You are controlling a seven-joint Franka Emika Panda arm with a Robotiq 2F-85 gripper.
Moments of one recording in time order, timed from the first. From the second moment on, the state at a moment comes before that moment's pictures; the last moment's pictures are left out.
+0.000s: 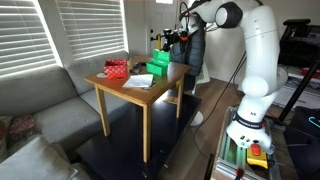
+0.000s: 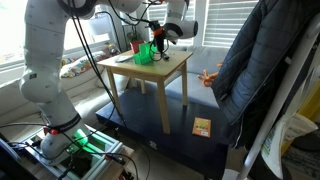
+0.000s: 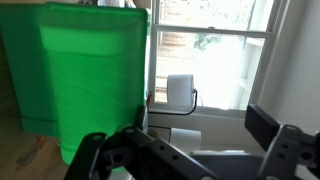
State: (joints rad) arm -0.44 0.45 -0.26 -1.58 1.30 1.17 -0.63
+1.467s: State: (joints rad) arm -0.33 0.42 -0.20 -1.57 1.25 1.29 -0.49
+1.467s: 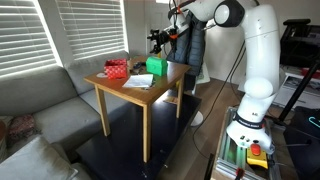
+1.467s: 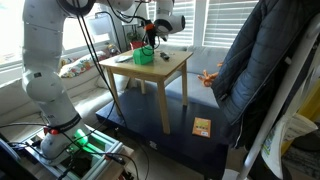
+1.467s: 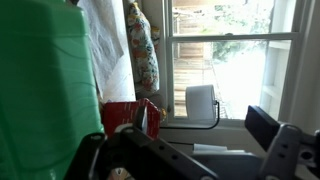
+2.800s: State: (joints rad) arm -0.25 -0.02 -0.20 -1.58 0.37 1.46 -0.66
